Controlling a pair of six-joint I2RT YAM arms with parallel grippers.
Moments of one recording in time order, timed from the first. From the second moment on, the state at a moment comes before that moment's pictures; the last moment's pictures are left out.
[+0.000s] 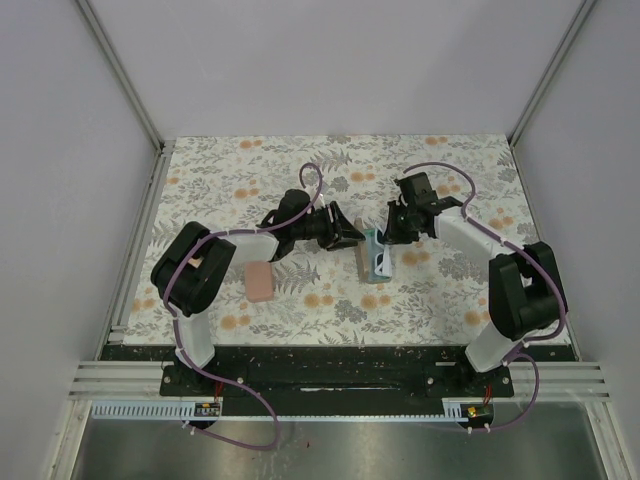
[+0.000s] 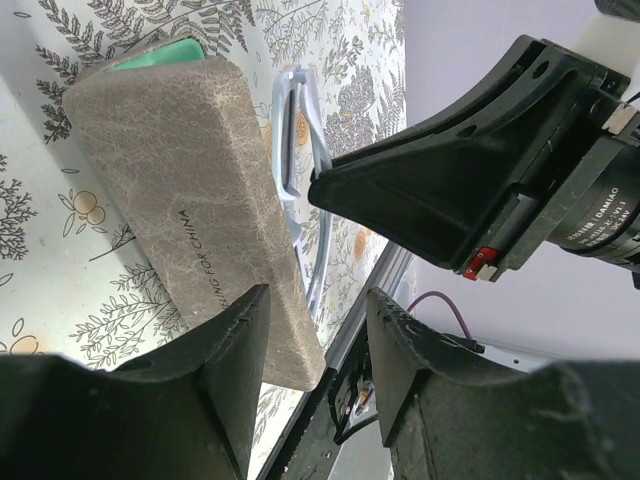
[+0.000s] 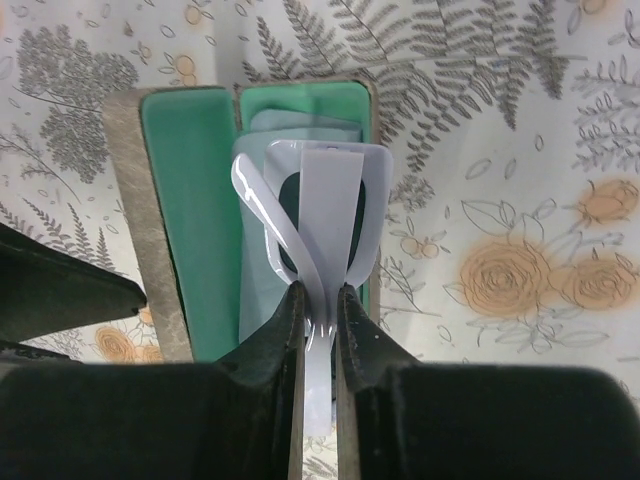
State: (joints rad) left arm -0.58 1.88 1.00 0.44 0.62 -1.05; right arm 0.36 1.64 1.12 -0.48 -0.11 0.42
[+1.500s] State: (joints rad) left arm -0.58 1.88 1.01 0.37 0.60 -1.02; right arm 0.30 1.51 0.99 -0.36 -0.10 0.48
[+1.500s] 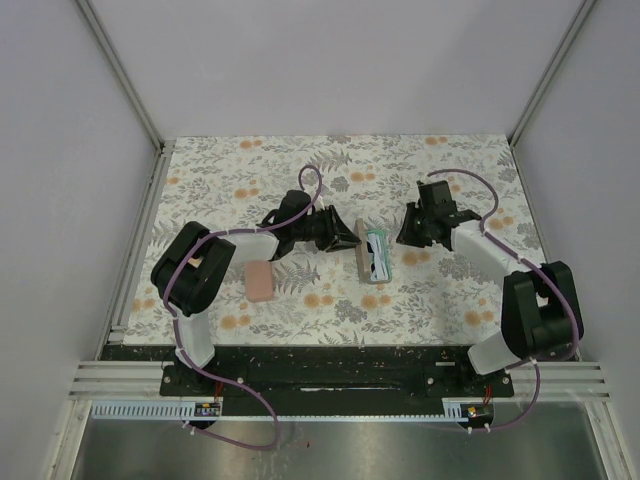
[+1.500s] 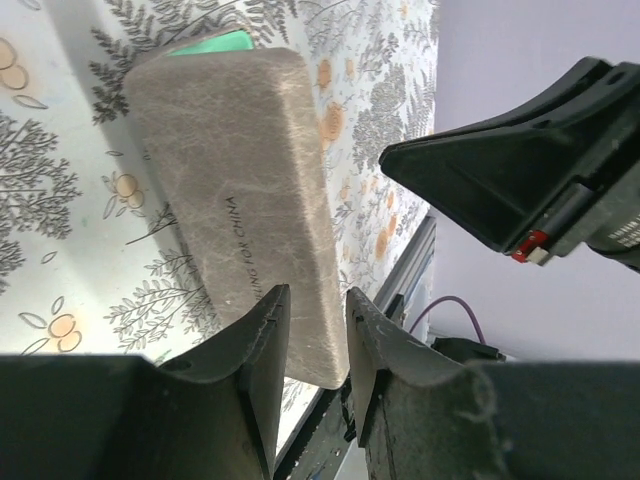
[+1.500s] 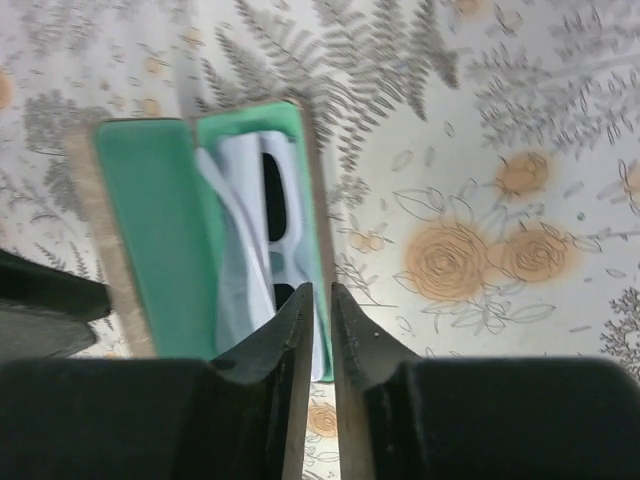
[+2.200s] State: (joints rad) left arm -0.60 1.91 1.14 0.27 0.54 -1.00; right arm 0.24 1.72 0.91 -0.24 -0.30 0.54
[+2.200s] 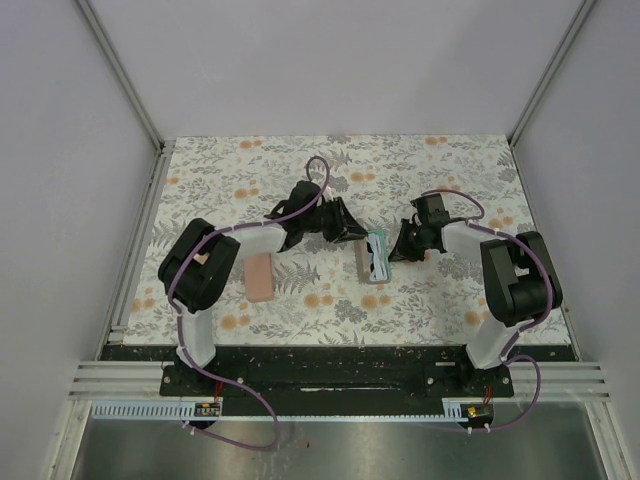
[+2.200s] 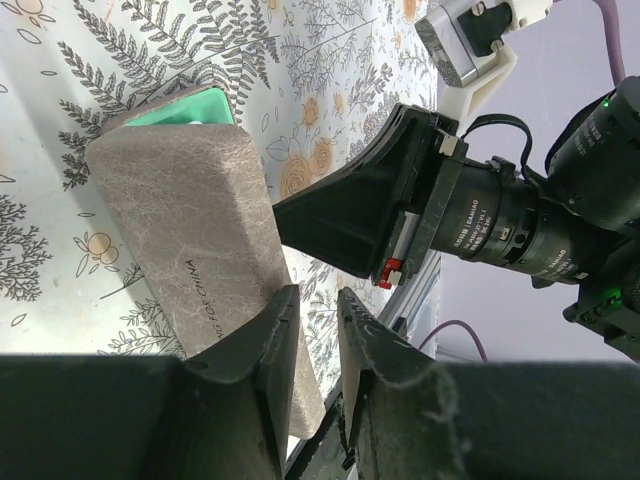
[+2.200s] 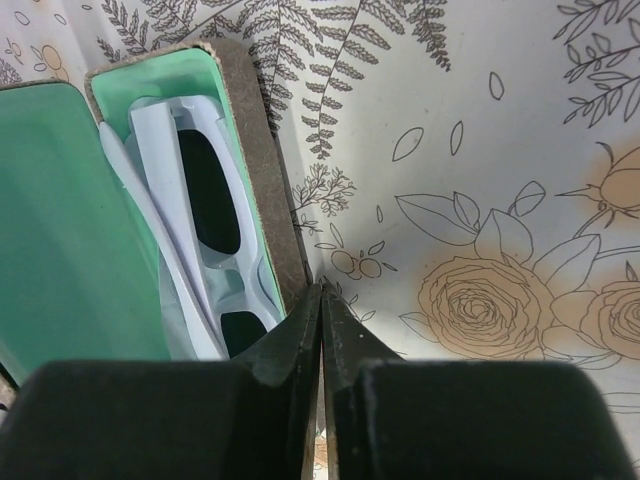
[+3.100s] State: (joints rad) left arm -0.65 2.06 1.22 0.42 0.56 -1.04; right arm 0.23 1.73 0.90 -0.22 -0.34 0.54
